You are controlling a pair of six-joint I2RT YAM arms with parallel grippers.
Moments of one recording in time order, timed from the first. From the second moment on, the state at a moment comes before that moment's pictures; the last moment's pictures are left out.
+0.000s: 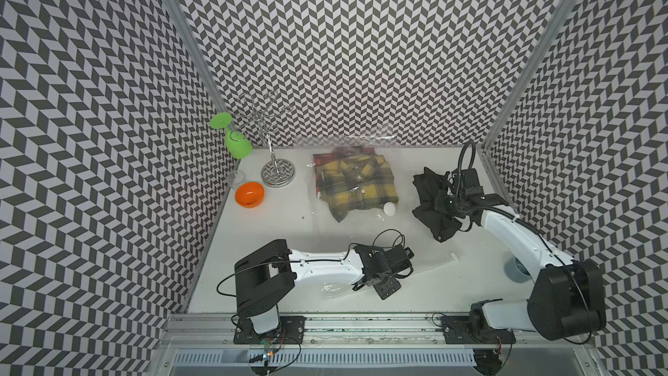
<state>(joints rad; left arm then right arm) -1.26 1.73 1.07 -0.55 -0.16 -0.17 0.16 1.36 0.98 -0.55 -0.05 0.45</state>
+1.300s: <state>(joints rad) -0.80 1.51 1.20 -0.37 0.13 -0.23 0.85 1.05 0.72 -0.65 -0.19 0.69</state>
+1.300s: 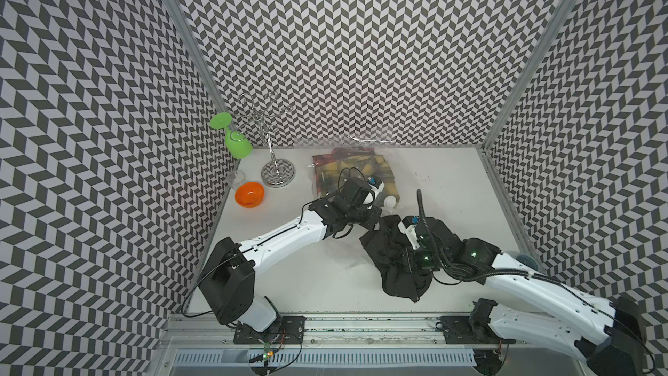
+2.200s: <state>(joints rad) -0.89 1.39 1.17 -0.35 0.18 -0.26 0.79 1.33 0.83 -0.44 -0.10 0.66</state>
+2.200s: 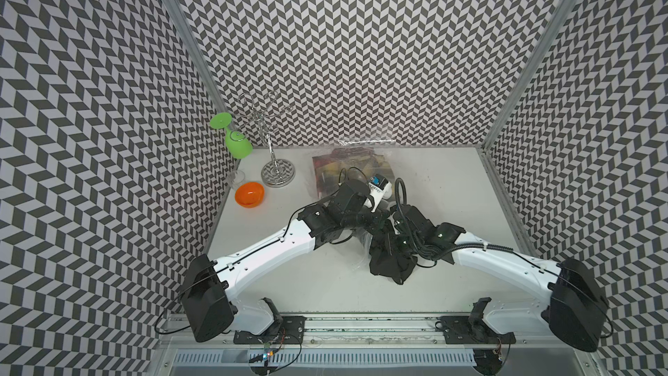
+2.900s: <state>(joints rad) -0.90 1.40 1.13 -0.28 0.24 -0.27 0.64 0.90 0.62 -0.57 -0.29 0.77</state>
